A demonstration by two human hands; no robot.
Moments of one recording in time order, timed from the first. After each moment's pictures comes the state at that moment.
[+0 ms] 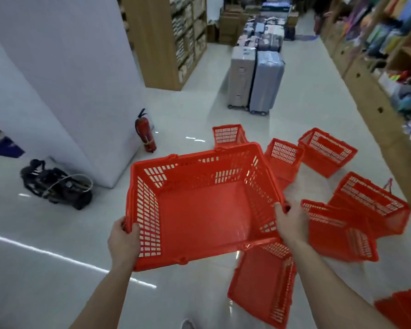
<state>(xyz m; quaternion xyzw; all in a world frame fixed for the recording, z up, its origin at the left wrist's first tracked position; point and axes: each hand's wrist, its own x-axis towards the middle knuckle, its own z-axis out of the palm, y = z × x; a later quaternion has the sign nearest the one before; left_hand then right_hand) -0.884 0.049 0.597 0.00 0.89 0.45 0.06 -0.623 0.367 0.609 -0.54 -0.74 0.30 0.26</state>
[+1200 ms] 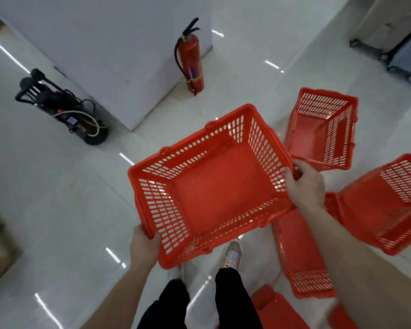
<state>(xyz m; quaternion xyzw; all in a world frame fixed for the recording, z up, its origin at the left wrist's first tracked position) -1.165 0.317 0.329 -0.25 0.88 0.34 0.21 -1.158 0.739 0.349 -0.33 -0.89 0.30 0.12</state>
